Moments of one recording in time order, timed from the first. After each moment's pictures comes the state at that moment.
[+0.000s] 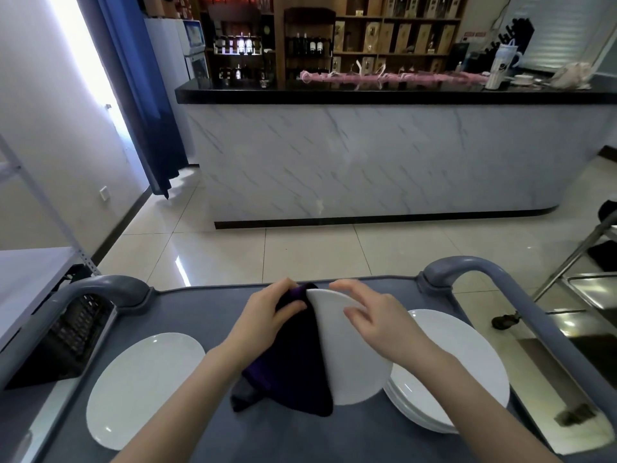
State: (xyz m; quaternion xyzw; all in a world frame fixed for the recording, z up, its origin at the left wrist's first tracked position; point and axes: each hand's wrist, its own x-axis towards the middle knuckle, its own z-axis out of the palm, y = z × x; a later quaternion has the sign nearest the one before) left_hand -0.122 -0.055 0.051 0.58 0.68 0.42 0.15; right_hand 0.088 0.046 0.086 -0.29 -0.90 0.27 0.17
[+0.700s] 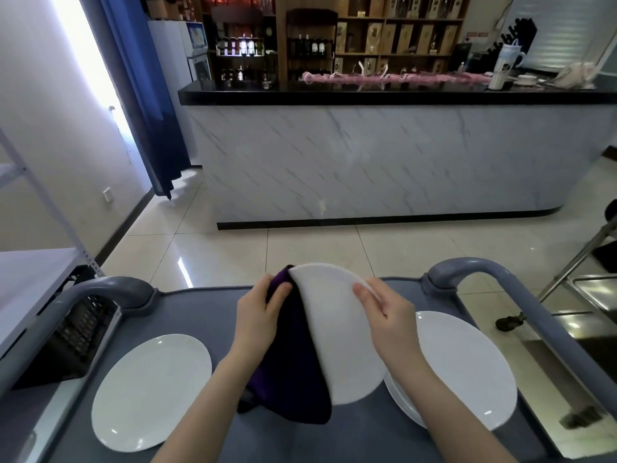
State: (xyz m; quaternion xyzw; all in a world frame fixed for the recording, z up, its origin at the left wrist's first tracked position) left_hand -0.114 -0.054 0.051 0.42 0.72 0.54 0.10; right_hand 0.070 0.027 0.076 -0.36 -0.74 0.39 0.42
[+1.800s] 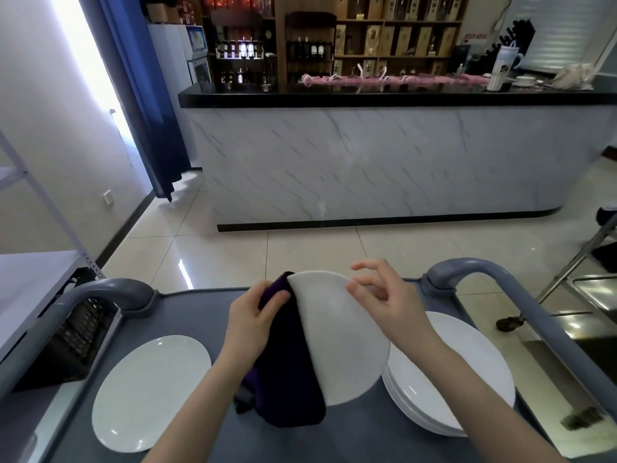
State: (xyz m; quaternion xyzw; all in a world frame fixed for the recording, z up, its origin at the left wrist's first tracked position) left_hand -0.115 -0.069 0.058 0.41 0.70 0.56 0.15; right_hand 0.082 0.047 0.099 -0.31 -0.79 0.43 0.32
